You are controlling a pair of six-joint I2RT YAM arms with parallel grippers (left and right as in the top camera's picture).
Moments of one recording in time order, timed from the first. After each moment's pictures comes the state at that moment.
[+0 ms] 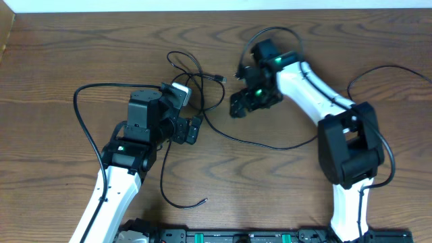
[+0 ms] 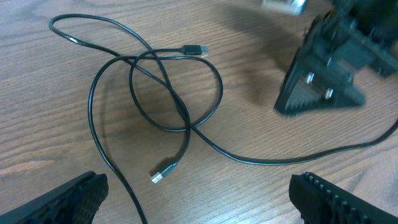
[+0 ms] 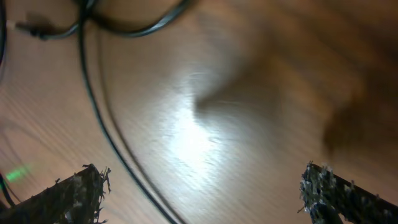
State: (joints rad) left arm -0.23 1.13 0.81 -0.45 0.23 0.11; right arm 0.43 2.14 1.64 -0.93 -0.39 -0.04
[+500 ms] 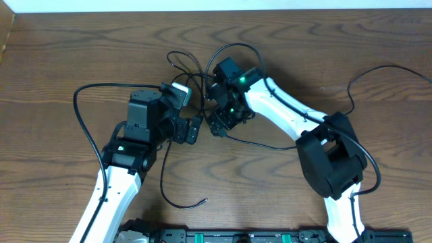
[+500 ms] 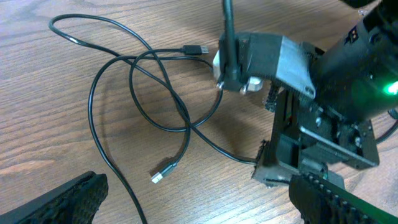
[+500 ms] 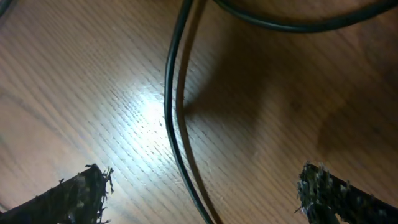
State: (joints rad) left arm -0.23 1.13 0.81 -0.45 0.23 0.11; right arm 0.63 2.14 1.64 -0.92 -0.26 -0.08
